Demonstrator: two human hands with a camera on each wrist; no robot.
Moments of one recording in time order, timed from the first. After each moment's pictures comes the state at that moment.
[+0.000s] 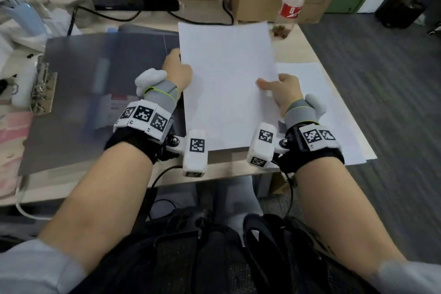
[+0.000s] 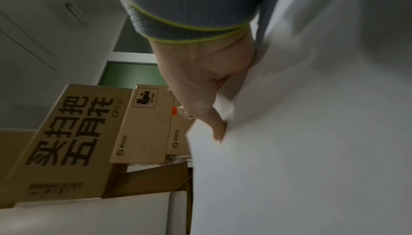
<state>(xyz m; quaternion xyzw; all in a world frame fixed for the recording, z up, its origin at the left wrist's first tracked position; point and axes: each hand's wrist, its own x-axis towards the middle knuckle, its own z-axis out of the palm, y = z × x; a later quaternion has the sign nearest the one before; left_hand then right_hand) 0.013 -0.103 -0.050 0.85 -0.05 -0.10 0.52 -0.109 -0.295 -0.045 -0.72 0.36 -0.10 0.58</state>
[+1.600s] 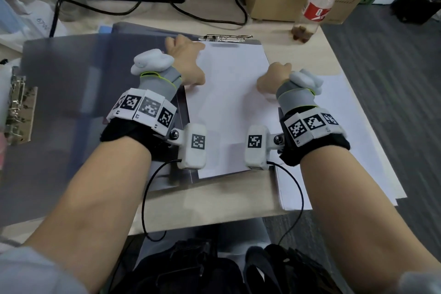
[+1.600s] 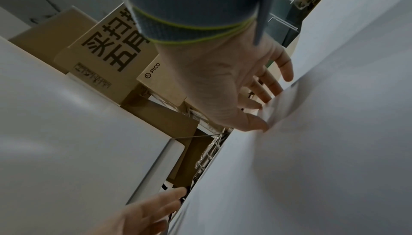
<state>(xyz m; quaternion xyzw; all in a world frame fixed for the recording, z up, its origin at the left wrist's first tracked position) 0.071 -0.118 -0.027 0.96 -0.19 -0.13 0.14 0.000 -0.296 -0.041 -0.92 0.34 0.11 0.16</state>
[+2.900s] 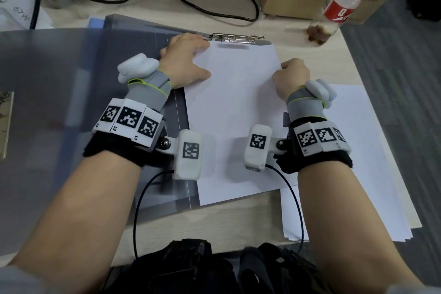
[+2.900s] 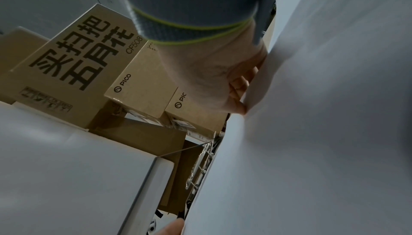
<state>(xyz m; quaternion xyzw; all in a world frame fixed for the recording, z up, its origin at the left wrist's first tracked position) 0.099 -0.111 -0.045 0.92 -0.21 -0.13 0.30 0.028 -0.317 -0.054 -0.87 0.40 0.02 0.30</state>
